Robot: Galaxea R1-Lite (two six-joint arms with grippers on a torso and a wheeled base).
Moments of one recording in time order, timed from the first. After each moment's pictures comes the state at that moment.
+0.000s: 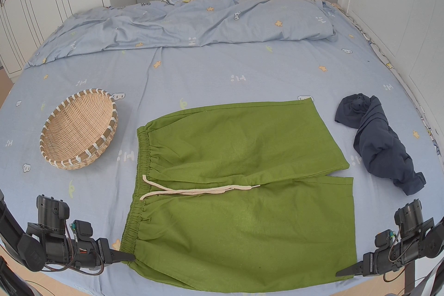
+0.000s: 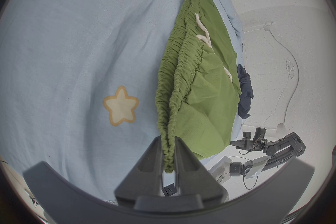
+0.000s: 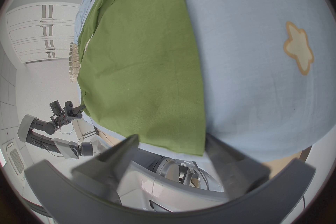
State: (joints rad) left arm -0.03 1.74 -0.07 -0.72 -0.63 -0.46; right arm 0.12 1.75 -0.03 -0.51 0.55 0.32
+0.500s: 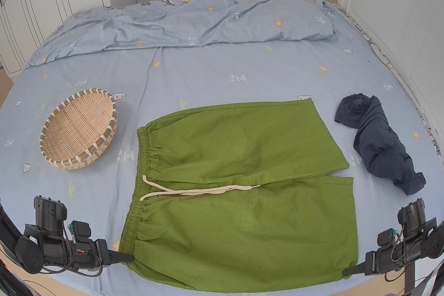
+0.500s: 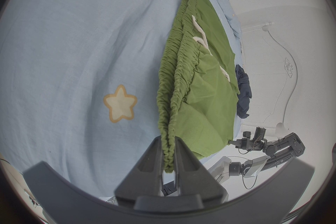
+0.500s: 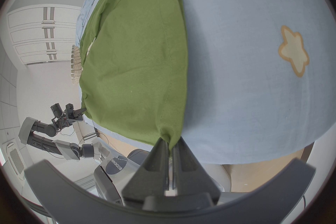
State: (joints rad) left arm -0.03 1.71 -0.06 -0.72 -0.63 -0.47; right arm 0.10 1.71 -0.02 -0.50 0.55 0.32
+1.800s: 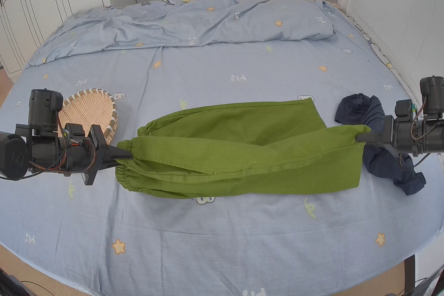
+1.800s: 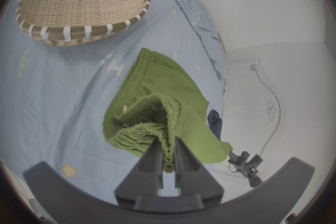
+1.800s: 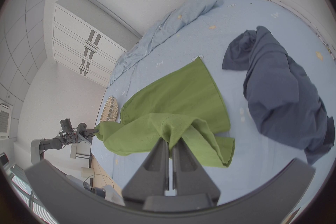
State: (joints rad) left arm -0.08 1.62 -0.87 -0.13 -0.55 -0.83; right arm 0.05 1.56 -0.93 -0.02 0.53 0.32
